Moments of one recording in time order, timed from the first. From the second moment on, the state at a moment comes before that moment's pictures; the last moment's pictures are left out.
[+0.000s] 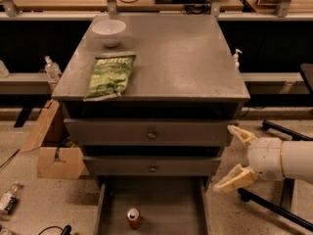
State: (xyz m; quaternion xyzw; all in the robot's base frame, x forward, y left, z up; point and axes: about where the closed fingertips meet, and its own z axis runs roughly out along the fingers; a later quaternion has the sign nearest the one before) arm 0.450 -0.184 0.739 -0.50 0.72 0.21 0.43
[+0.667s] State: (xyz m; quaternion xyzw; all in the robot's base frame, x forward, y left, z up) arm 0.456 -0.190 0.733 -0.51 0.71 0.20 0.44
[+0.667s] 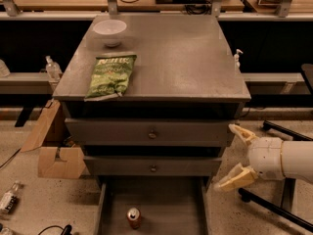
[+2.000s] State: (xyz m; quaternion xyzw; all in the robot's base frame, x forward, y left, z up) arm 0.456 -0.070 0.485 -0.56 0.60 0.33 0.47
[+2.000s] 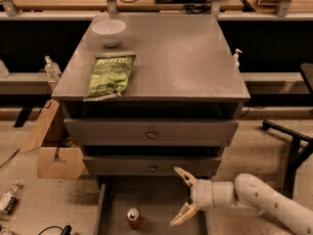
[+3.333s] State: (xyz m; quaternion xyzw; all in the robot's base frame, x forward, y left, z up) arm 0.458 -0.003 0.370 -0.57 0.59 0.38 0.43
